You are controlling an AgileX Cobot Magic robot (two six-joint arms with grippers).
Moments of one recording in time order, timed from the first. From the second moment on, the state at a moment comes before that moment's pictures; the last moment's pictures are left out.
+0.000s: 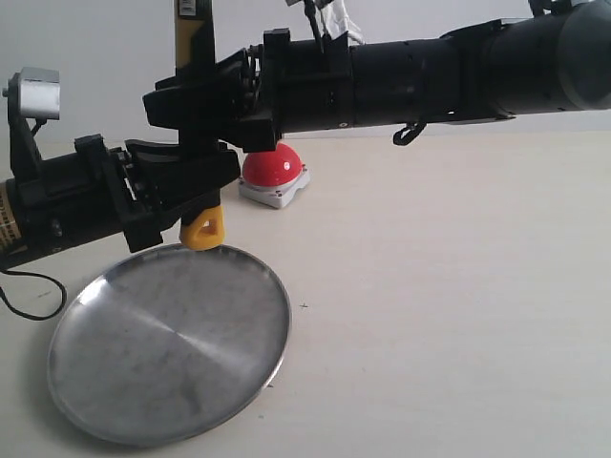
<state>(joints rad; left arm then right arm) -0.28 1.64 -0.61 0.94 -1.20 -0.78 0.47 1.91 -1.32 1.75 1.16 -1.91</state>
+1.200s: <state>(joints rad) -0.28 1.64 -0.61 0.93 -1.20 -0.81 0.47 1.87 -1.45 1.68 0.51 -1.72</state>
